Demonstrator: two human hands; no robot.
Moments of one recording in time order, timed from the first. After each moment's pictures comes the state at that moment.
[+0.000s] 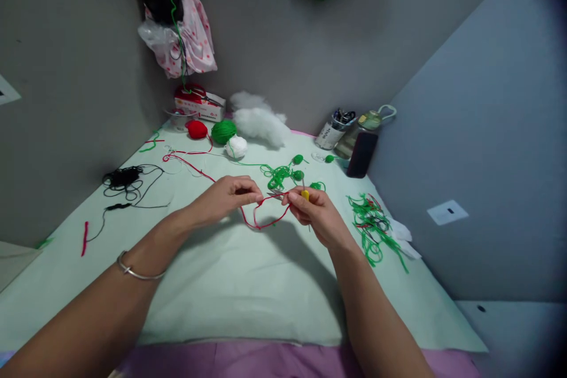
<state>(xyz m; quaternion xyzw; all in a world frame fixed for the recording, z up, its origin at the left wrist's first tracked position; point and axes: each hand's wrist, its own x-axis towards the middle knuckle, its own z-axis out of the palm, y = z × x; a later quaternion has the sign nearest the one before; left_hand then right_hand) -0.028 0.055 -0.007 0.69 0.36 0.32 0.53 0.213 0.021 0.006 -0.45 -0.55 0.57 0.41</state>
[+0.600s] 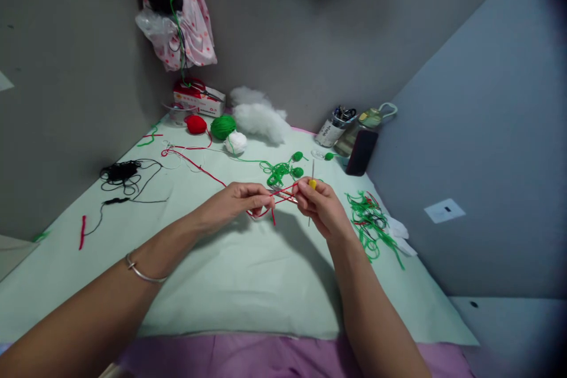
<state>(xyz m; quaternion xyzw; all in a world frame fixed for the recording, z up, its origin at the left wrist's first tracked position) -0.010 0.039 -0.018 0.62 0.32 0.33 0.63 0.221 0.027 0.007 -0.43 -0.50 0.59 0.46</state>
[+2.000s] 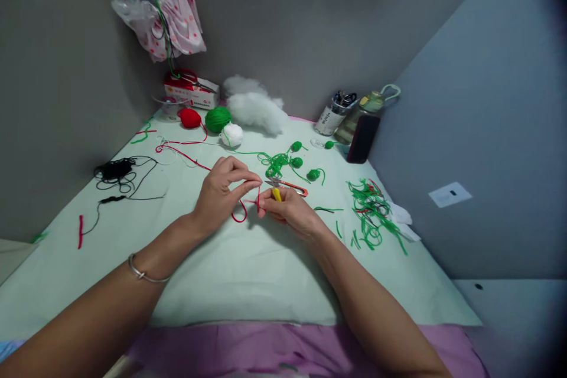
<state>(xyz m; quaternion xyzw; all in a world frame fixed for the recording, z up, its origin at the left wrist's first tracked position) -0.009 0.040 -0.032 0.70 0.41 0.52 0.27 0.185 0.023 -0.024 -0.46 -0.49 0.67 0.32</state>
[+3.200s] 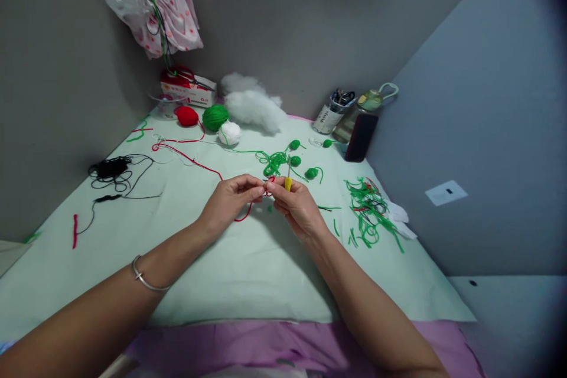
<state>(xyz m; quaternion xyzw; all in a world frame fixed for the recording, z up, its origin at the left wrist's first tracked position) 0.011 0.026 -0.037 0.48 0.39 0.46 0.63 0.178 0.018 -0.017 -0.45 -0.39 0.63 0.50</state>
